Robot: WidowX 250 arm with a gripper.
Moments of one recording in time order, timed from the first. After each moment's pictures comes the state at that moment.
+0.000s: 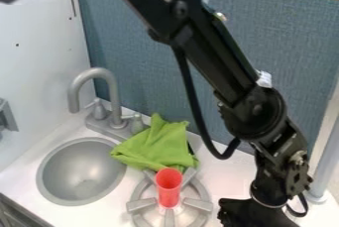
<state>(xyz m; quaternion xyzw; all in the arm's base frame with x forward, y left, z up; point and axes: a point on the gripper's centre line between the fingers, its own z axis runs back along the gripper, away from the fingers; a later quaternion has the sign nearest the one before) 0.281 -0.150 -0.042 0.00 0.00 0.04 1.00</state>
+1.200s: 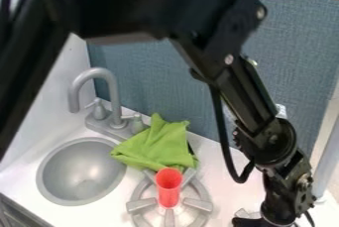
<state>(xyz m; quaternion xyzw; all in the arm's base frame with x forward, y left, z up) 0.290 -0.167 -0.082 -0.03 0.02 0.02 1.00</state>
